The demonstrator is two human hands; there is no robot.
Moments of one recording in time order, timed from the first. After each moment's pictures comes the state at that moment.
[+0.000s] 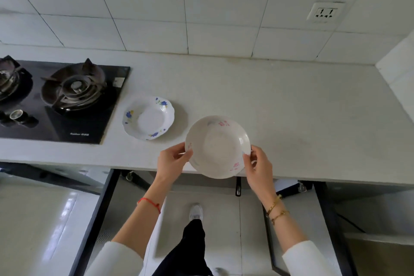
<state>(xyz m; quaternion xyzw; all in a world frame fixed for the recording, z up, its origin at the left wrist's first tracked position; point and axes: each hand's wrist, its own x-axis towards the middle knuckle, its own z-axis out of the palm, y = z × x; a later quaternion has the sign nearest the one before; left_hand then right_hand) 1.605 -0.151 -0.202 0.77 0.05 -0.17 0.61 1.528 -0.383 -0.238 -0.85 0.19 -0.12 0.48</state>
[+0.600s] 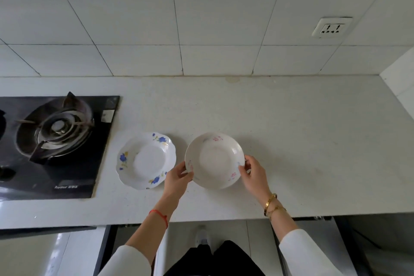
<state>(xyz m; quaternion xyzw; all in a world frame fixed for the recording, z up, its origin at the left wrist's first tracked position) 1.729 -0.163 -0.245 0.73 0.11 -0.28 0.61 1.665 -0.394 -0.276 -0.87 0.23 -0.02 0.44</state>
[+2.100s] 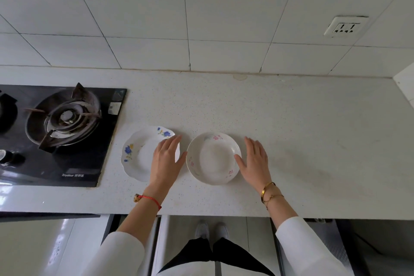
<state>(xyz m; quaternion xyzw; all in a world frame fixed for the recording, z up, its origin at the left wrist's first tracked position) 1.760 -0.140 -0.224 0.95 -0.11 -0.04 0.28 1.689 -0.393 -0.249 -0.96 0.17 0.03 0.24</state>
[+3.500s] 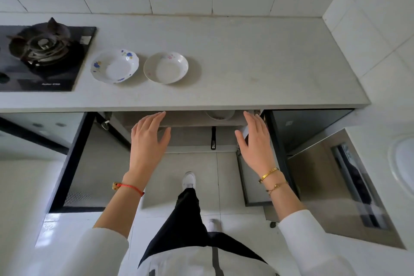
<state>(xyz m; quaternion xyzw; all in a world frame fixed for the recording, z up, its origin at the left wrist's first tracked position) 1.395 -0.170 -0.198 0.94 -0.15 0.08 0.29 1.306 -0.439 -0.207 -0.95 0.14 -0.10 0.25</state>
